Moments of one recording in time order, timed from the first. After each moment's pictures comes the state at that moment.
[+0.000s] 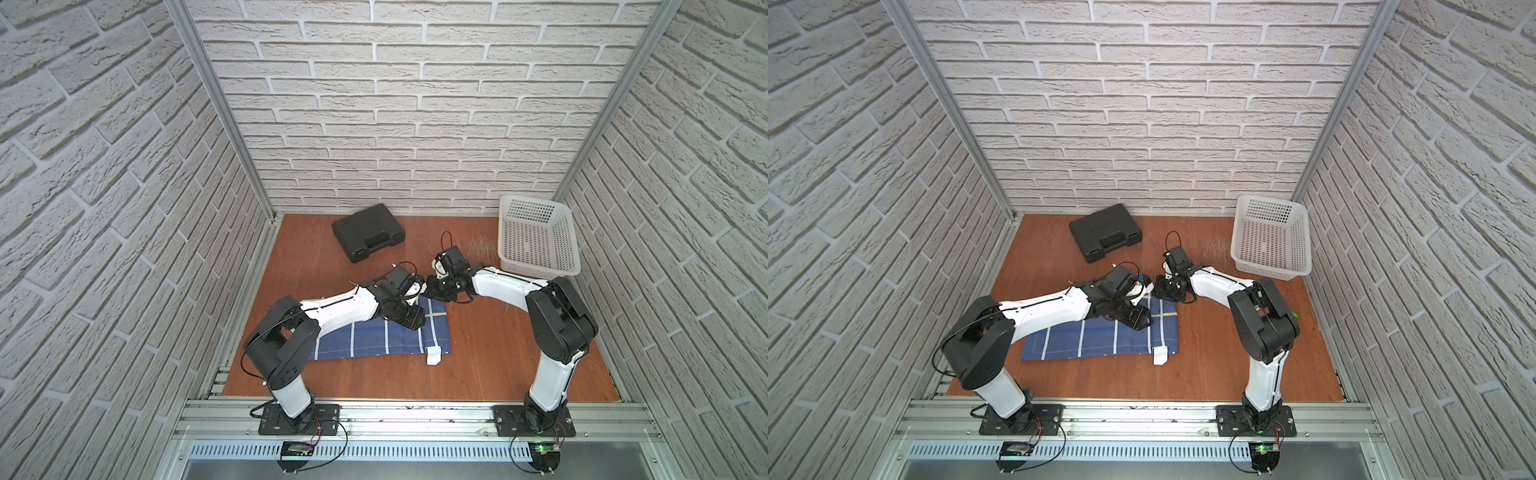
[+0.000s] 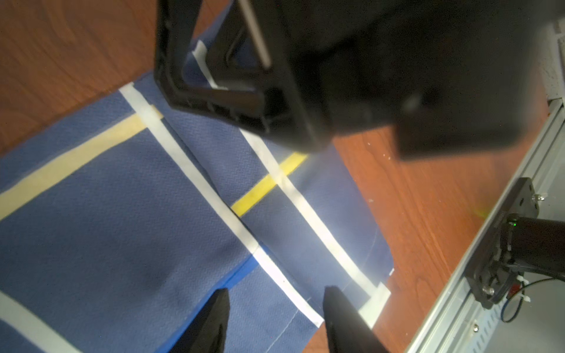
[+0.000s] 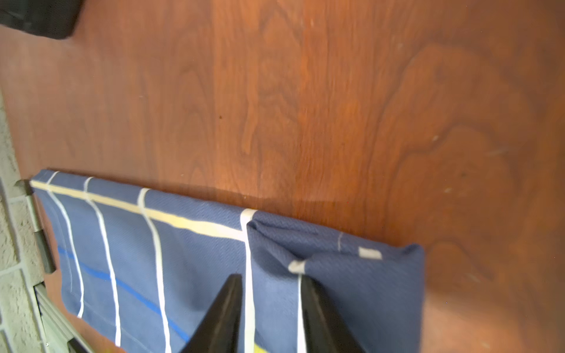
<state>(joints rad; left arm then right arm) -0.80 1.69 1.06 -0.42 0.31 -0.27 0.42 1.82 1.16 -0.41 -0.28 0.60</state>
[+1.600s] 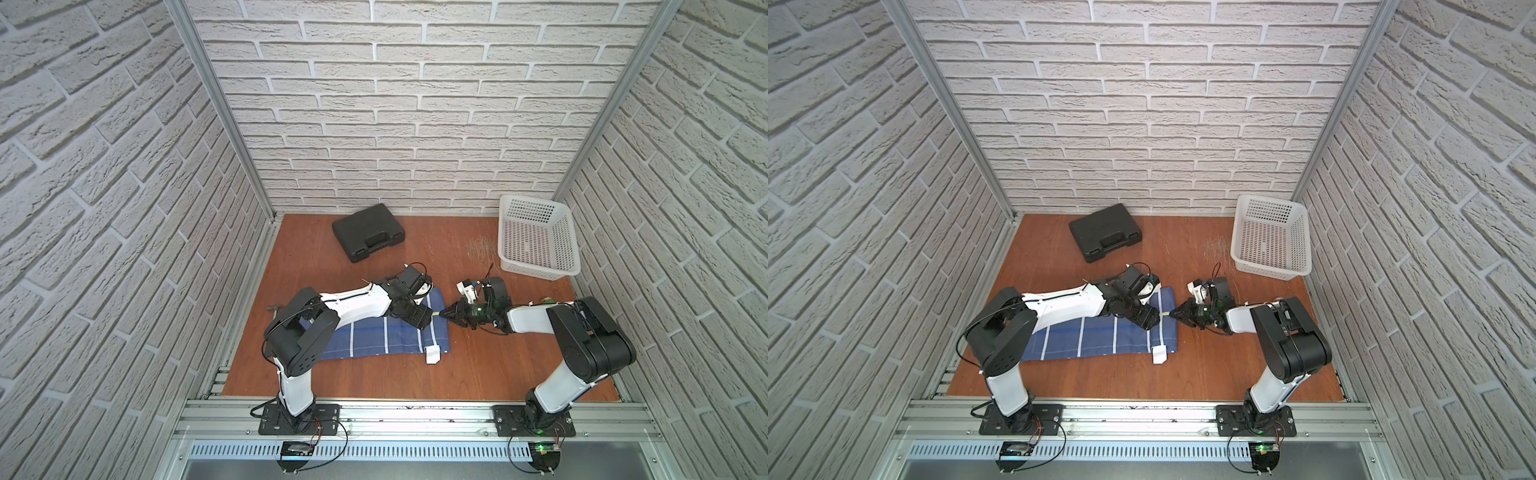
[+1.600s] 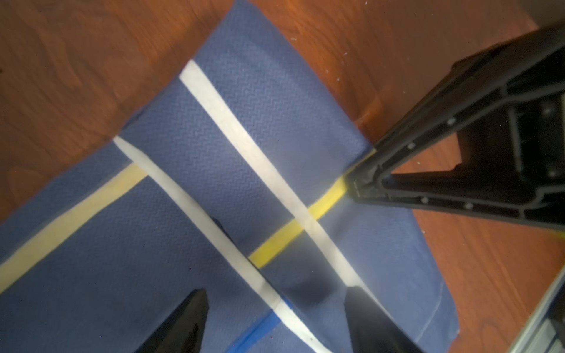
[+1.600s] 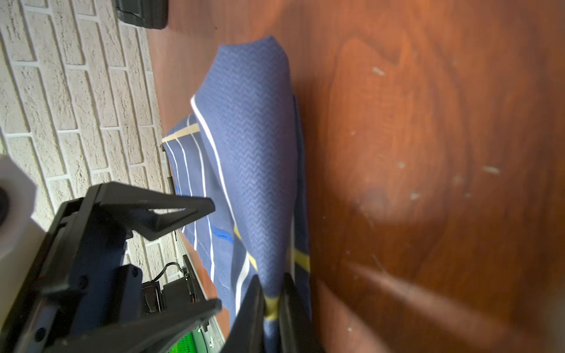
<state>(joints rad) -0.83 1.82 1.16 -0.43 0.18 -0.22 0.21 1.65 0.57 0.20 -0.77 0.74</state>
